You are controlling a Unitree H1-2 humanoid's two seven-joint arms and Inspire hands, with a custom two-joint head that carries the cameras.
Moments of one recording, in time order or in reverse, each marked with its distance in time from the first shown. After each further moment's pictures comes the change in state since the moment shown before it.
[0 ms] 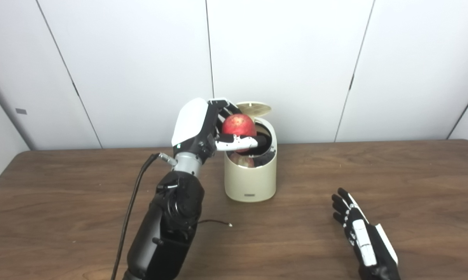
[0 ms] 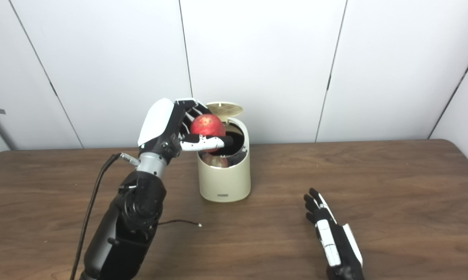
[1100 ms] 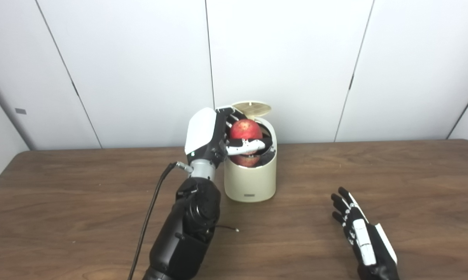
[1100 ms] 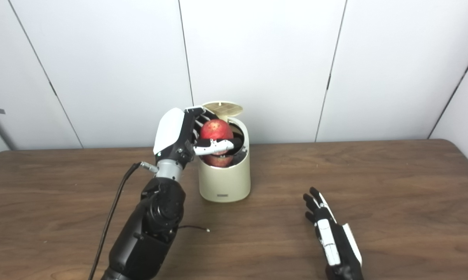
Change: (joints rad) left arm -0.018 -0.078 -0.003 0.207 -0.037 -0.079 0.210; right arm -0.010 0.006 -0.005 0.023 0.013 -0.023 -0.001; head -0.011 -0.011
